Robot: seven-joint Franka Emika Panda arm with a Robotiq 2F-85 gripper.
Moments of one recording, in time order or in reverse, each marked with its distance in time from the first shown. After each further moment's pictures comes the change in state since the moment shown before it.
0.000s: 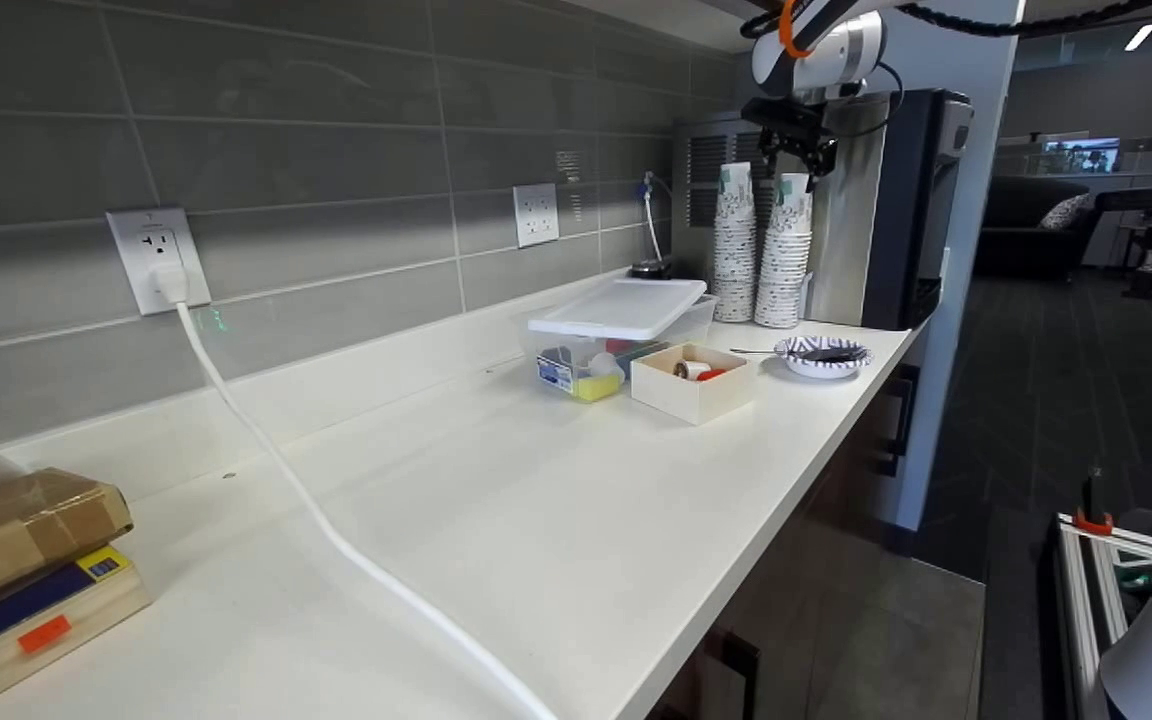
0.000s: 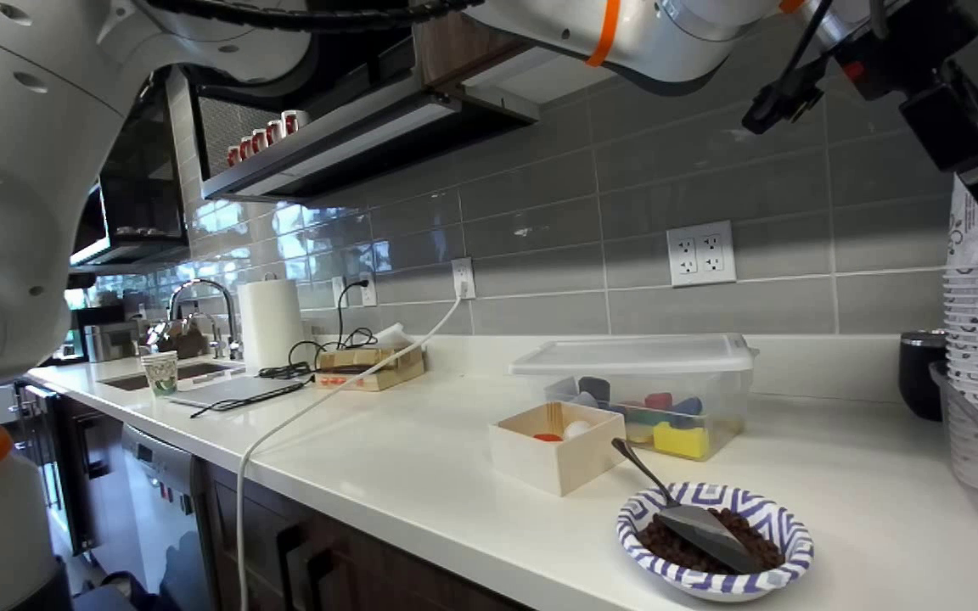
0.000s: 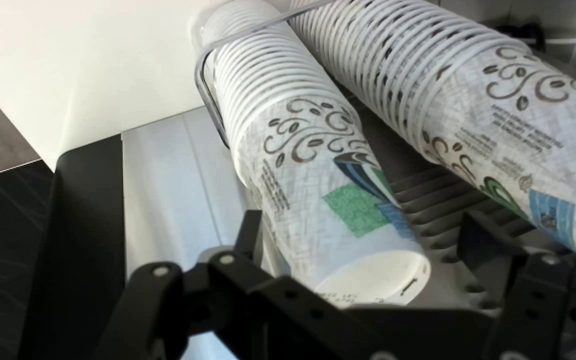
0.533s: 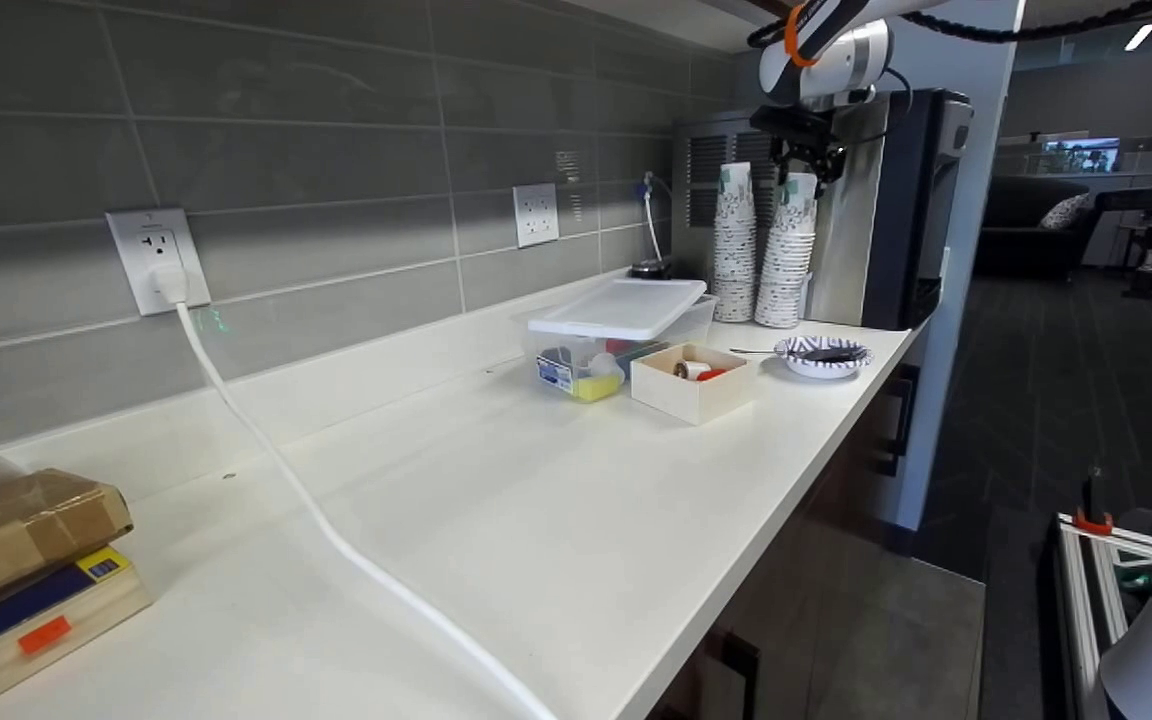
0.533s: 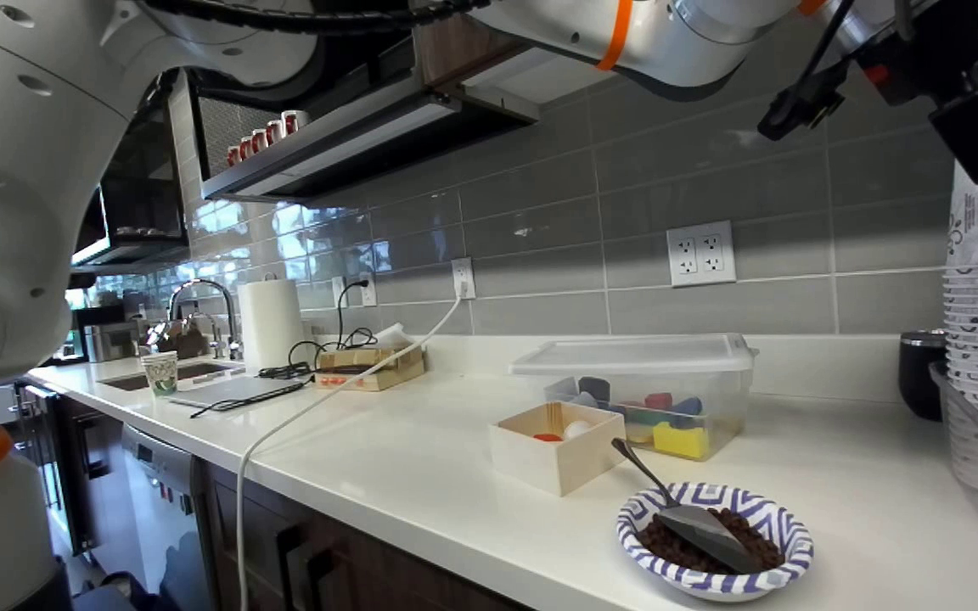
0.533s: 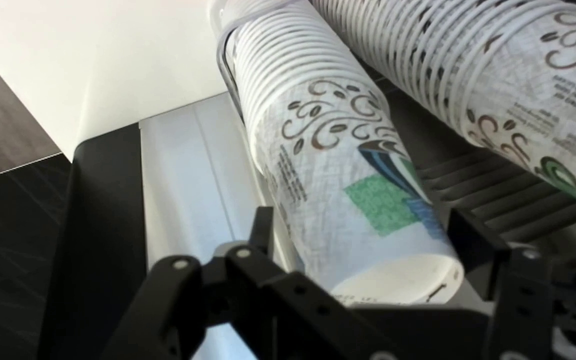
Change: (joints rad) arm -0.008 0.019 -0.023 0.000 0.000 0.000 0.000
